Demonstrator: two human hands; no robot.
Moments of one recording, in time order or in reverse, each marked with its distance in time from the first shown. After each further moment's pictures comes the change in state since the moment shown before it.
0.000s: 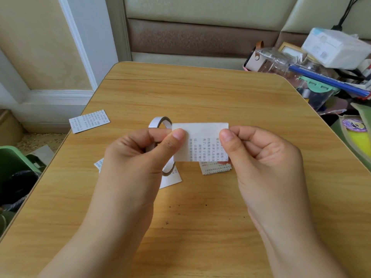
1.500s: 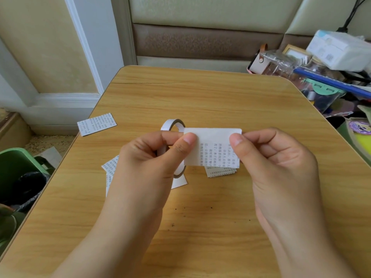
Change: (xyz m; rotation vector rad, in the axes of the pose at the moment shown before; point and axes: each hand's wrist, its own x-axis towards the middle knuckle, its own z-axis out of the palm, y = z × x) left_hand 0.002 -0.004 0.000 -0.008 -0.098 0.038; right_hand 0.001 -0.009 -0.001 0.187 0.050 0.036
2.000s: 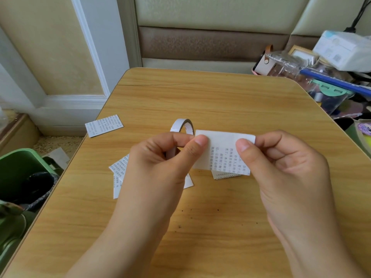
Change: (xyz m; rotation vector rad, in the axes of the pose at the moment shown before) left_hand -0.002 0.002 0.000 0.100 -0.015 0.057; right_hand -0.001 0.000 -0.002 -0.065 -0.077 -0.062
